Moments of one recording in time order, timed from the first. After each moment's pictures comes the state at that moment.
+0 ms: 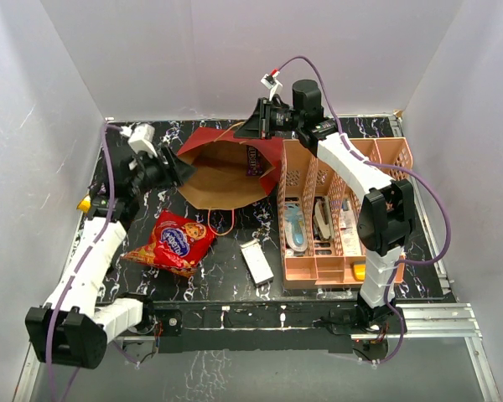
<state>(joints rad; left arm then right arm) -0.10 1.10 1.02 -0.29 0.38 -0.44 0.39 1.93 1.77 -0.06 -0.91 0.59</state>
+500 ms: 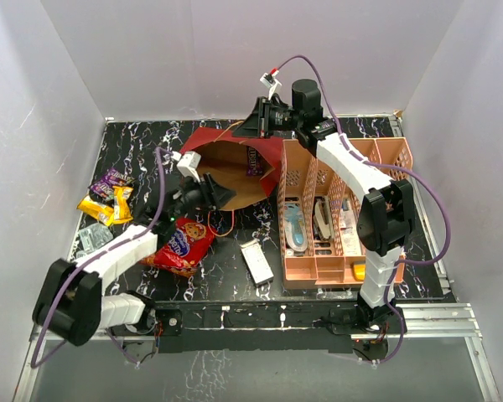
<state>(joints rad) -0.41 1.20 0.63 0.35 0.41 -0.56 0.40 1.93 1.77 -0.03 -0.91 0.61</state>
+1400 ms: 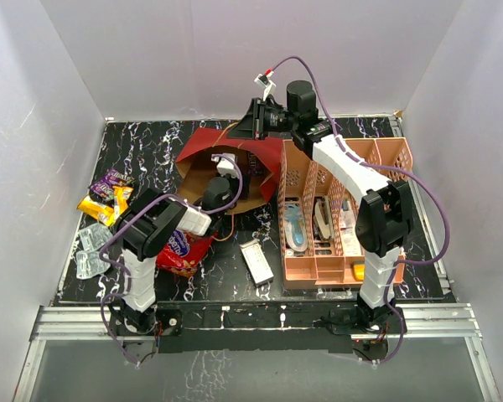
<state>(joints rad) -0.62 1.98 0.82 1.01 -0.20 -0.28 0.43 1.93 1.77 0.00 -0.90 0.65</state>
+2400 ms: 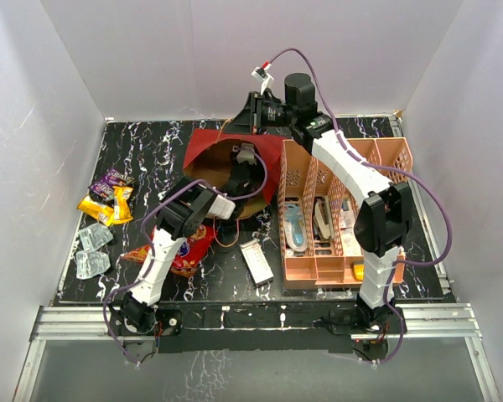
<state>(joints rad) -0.62 2.42 1.31 1.10 -0.34 -0.13 0.45 1.94 1.87 -0.09 -0.89 0.64</state>
